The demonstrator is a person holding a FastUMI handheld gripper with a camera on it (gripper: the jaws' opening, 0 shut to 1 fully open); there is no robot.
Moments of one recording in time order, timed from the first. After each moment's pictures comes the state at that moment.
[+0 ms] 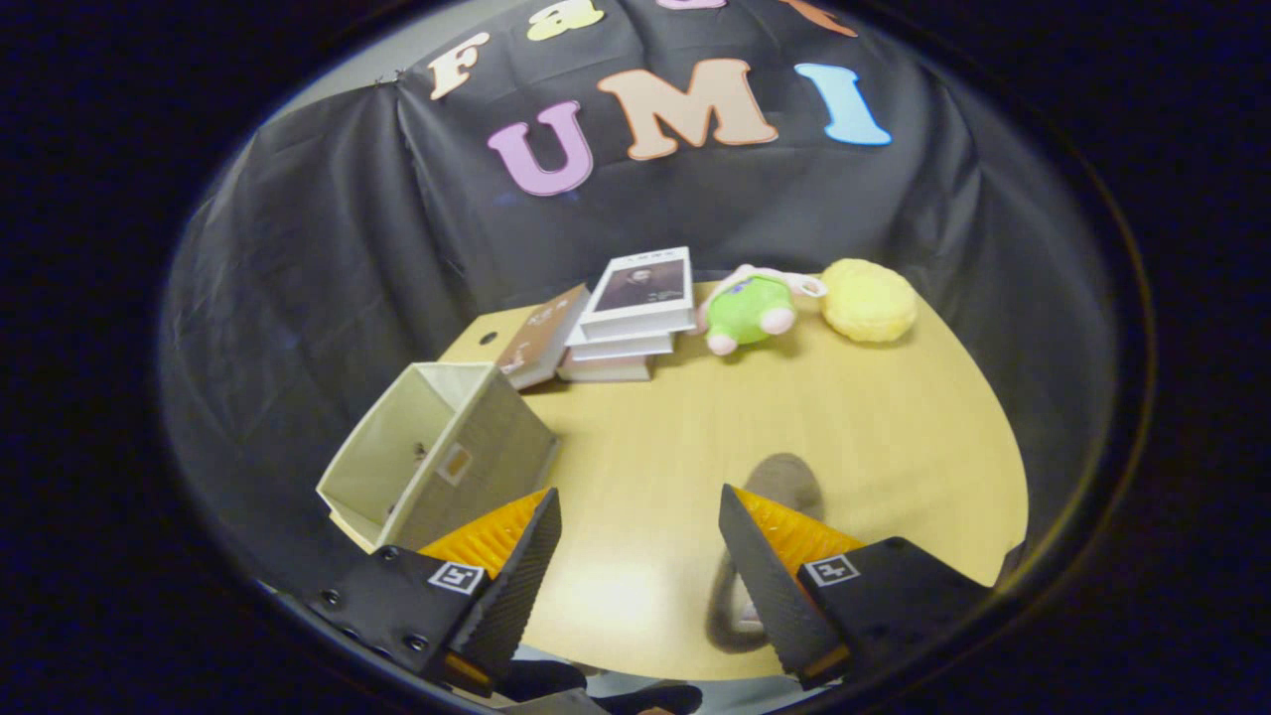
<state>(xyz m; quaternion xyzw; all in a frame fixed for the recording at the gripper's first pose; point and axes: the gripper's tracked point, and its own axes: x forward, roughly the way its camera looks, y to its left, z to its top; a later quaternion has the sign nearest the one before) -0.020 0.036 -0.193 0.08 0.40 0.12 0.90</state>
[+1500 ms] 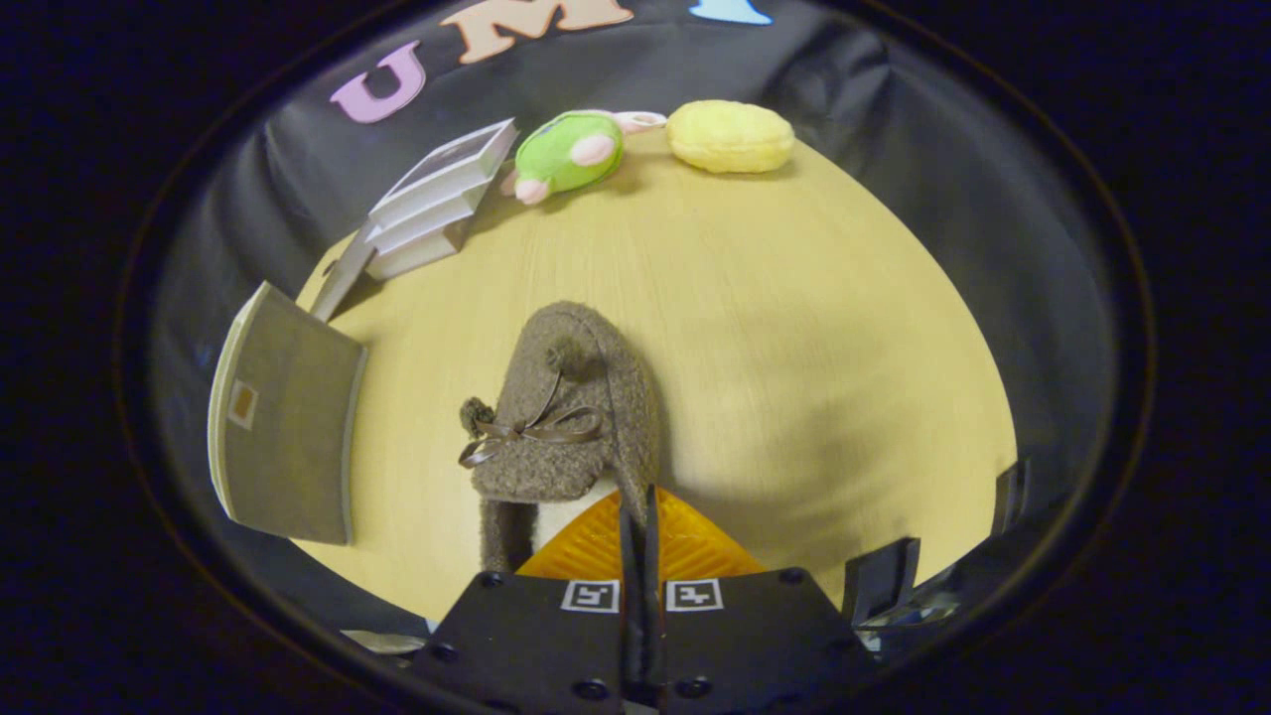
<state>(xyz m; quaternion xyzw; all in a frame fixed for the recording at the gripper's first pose) -0.053 -0.054 -0.316 0.09 0.57 -0.02 0.82</state>
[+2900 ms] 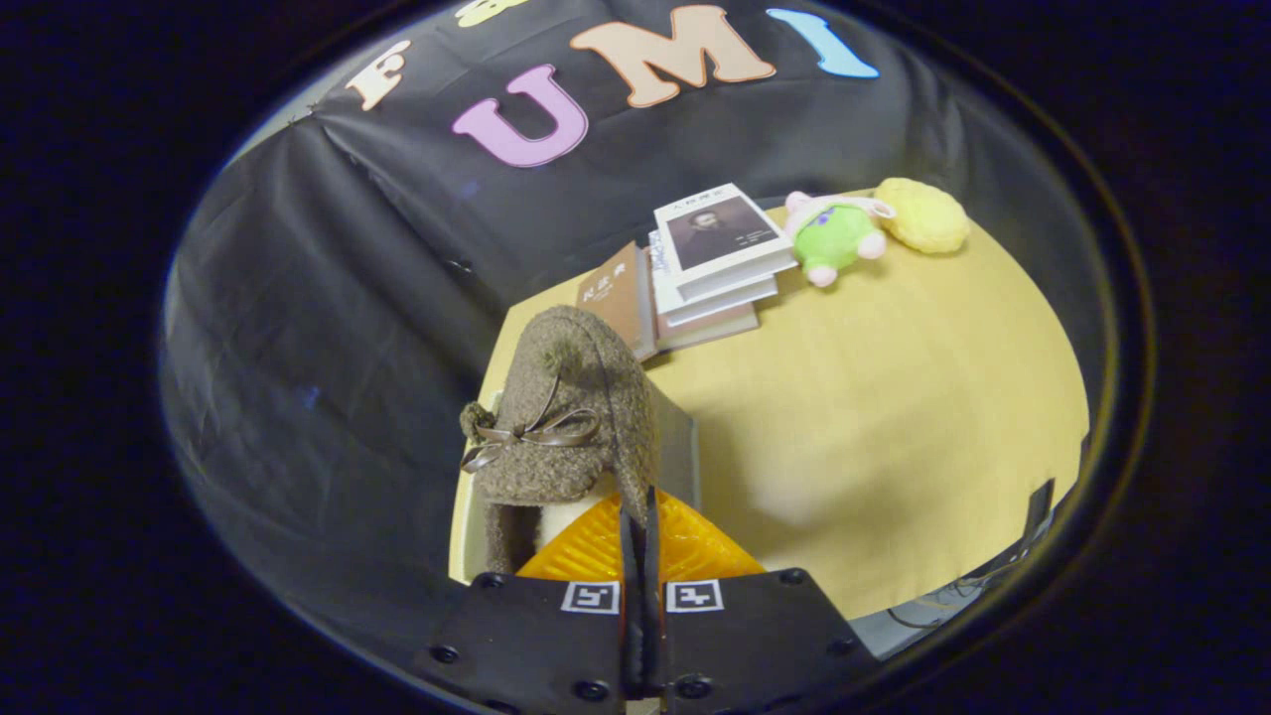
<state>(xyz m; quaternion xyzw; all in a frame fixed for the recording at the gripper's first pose) -0.014 0.241 -0.145 0.21 0.50 0.11 0.83</state>
